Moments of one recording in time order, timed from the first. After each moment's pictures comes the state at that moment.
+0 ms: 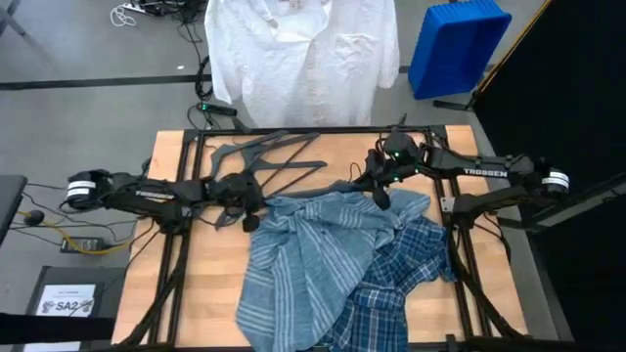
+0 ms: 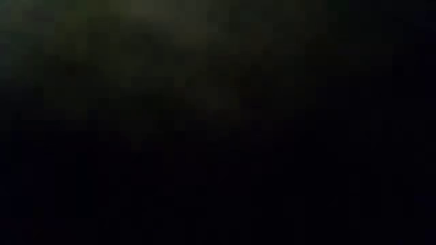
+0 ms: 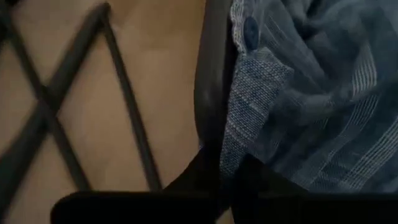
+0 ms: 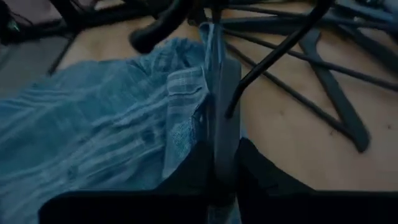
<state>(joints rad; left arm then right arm) 0.22 1.17 0.35 0.13 0.03 0.03 -0.35 1.16 0.72 -0.21 -0.36 -0.13</state>
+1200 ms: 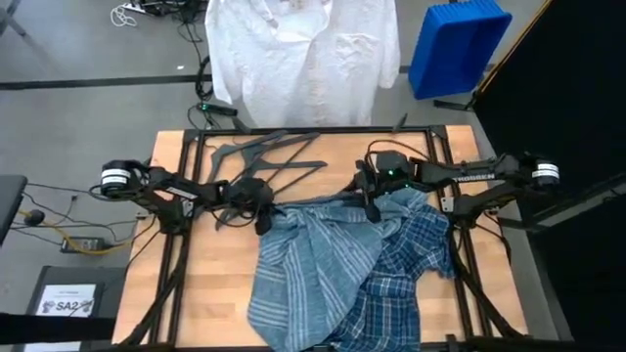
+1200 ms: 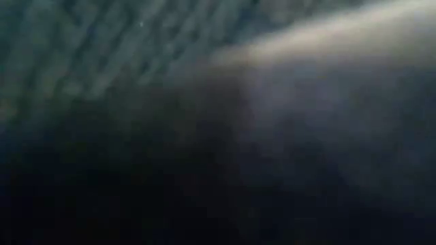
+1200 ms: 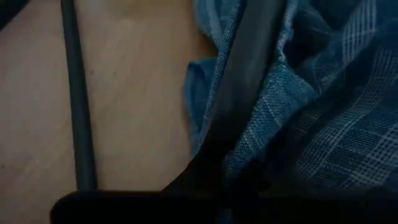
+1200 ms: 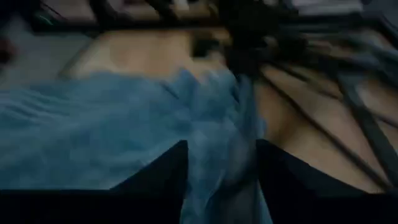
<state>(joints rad) 0.21 1.45 0.35 0.44 0.10 -0.13 -0.21 1.27 0.63 0.28 -0.37 -0.06</state>
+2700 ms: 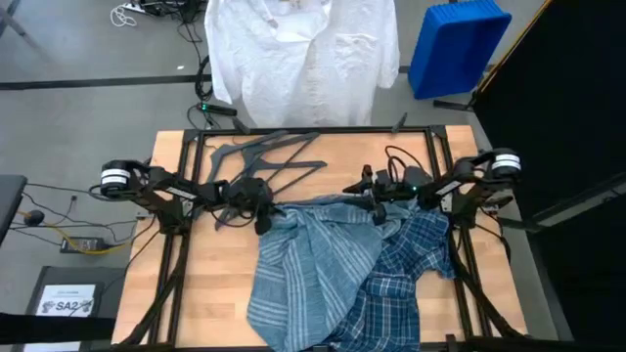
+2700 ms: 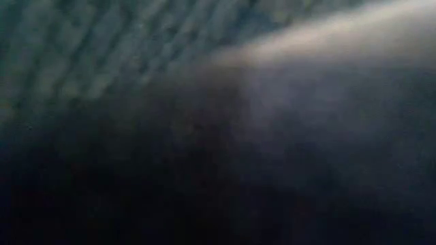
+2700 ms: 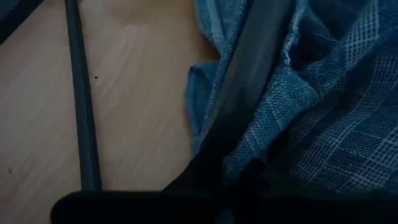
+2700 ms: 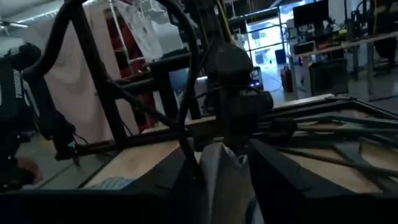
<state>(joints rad) 0.21 1.45 0.34 0.45 0.09 -0.14 -0.24 1.62 0.25 1.50 -0.34 0.27</state>
